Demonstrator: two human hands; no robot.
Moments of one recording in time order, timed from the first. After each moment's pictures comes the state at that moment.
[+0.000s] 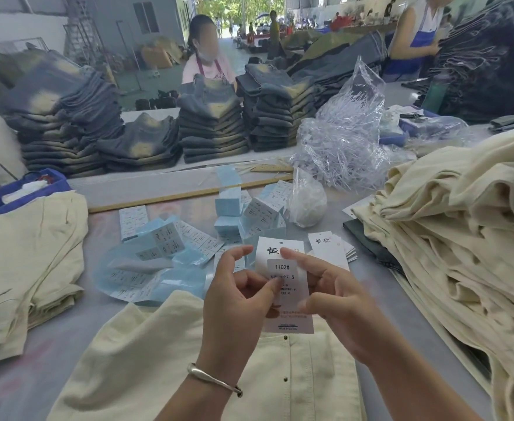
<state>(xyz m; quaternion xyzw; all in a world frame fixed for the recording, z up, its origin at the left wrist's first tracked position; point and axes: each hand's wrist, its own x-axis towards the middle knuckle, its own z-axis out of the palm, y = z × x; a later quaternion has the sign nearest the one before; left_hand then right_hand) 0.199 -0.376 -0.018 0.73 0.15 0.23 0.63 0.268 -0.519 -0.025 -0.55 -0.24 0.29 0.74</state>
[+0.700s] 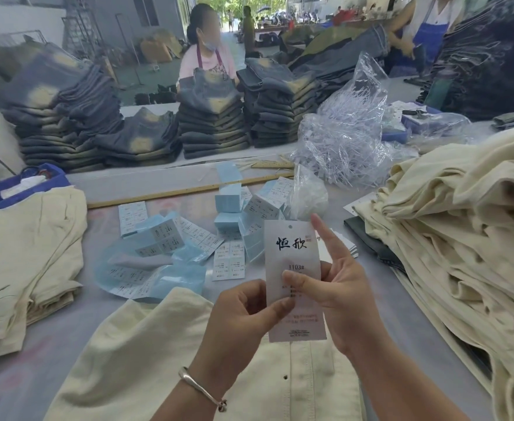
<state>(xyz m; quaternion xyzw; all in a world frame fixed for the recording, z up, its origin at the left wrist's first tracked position) 0.190 -0.370 -0.034 0.66 0.08 0.07 0.74 0.265 -0.499 -0.023 -0.52 -0.13 0.17 0.82</state>
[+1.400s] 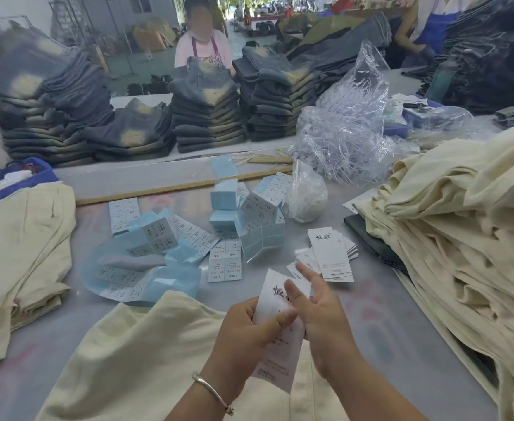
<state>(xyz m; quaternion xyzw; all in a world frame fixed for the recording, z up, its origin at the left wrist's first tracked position) 0.210 -0.368 -0.073 0.65 0.16 0.00 0.74 0.274 -0.477 -0.085 -0.60 0.01 0.20 0.77</state>
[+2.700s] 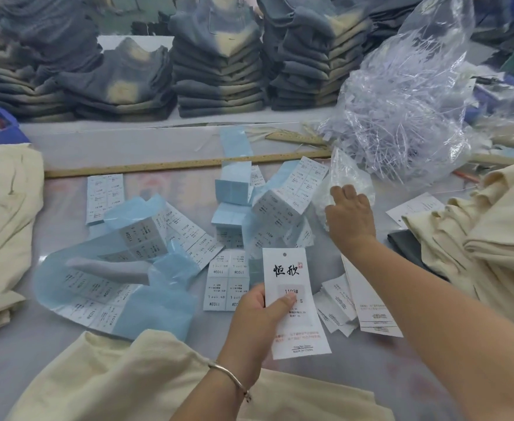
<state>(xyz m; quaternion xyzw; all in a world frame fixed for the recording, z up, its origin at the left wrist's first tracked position) 0.346 -0.314 -0.129 0.57 0.30 -0.02 0.77 0.574 -0.411 -0.140 -0.95 -0.27 -0.09 -0.12</state>
